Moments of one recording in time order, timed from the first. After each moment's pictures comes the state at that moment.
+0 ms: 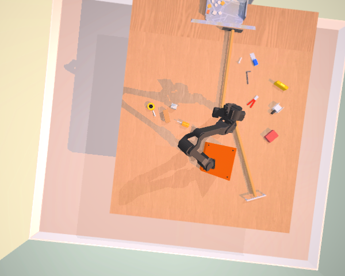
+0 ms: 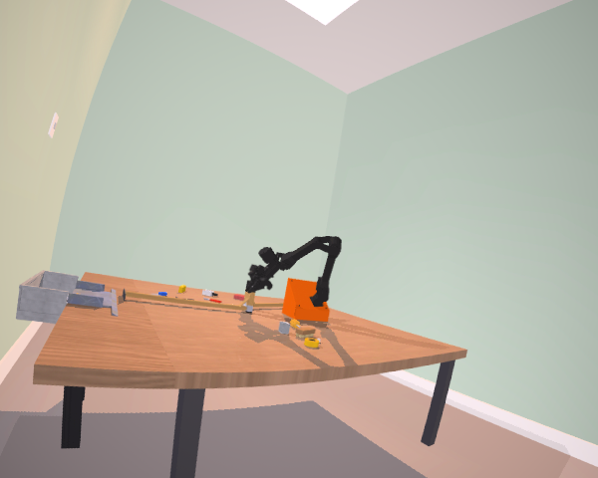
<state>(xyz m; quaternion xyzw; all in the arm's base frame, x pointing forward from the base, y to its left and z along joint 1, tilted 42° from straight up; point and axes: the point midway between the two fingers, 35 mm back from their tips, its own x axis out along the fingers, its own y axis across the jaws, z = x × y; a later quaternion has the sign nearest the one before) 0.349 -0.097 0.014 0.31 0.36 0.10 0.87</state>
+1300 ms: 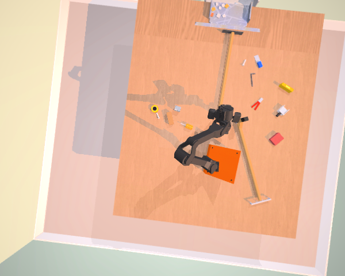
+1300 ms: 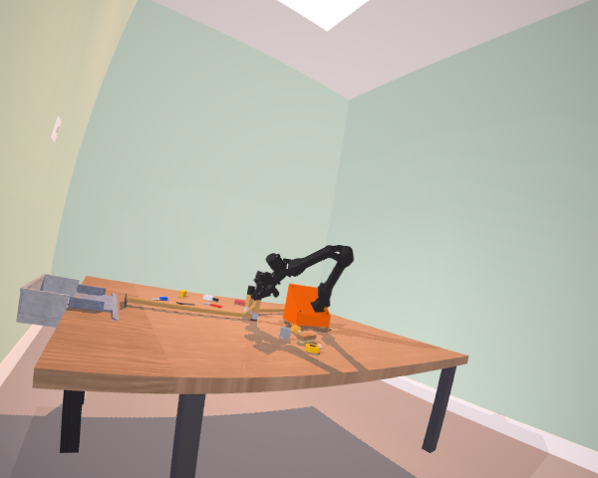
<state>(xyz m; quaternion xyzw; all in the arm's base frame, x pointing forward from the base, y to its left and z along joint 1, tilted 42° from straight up) 0.349 -0.059 0.048 0.30 0.37 0.09 0.87</state>
